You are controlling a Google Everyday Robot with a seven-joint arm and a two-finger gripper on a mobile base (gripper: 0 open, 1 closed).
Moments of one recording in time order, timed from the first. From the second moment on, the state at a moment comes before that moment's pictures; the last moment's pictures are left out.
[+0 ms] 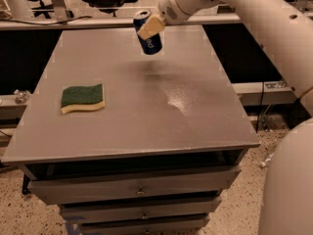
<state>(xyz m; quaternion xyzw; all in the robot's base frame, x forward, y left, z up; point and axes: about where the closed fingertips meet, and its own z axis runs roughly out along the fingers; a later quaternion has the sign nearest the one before) 0.756 -0.002 0.957 -0.50 0.74 0.10 0.44</state>
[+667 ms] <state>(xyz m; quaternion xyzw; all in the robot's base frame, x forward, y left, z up) 0.704 -0.035 0.922 -0.63 0.72 0.05 0.29</state>
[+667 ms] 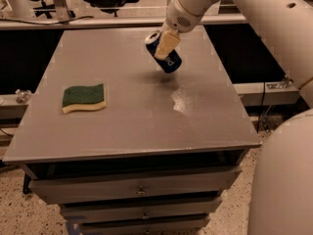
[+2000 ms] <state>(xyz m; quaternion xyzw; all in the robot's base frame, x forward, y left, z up) 0.675 -0.008 0.867 -0.71 0.67 0.03 0.19</state>
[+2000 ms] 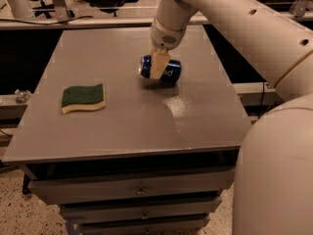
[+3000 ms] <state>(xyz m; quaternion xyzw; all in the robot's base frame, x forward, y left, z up) 0.674 0.005 0.863 -0.70 0.68 0.04 0.20</state>
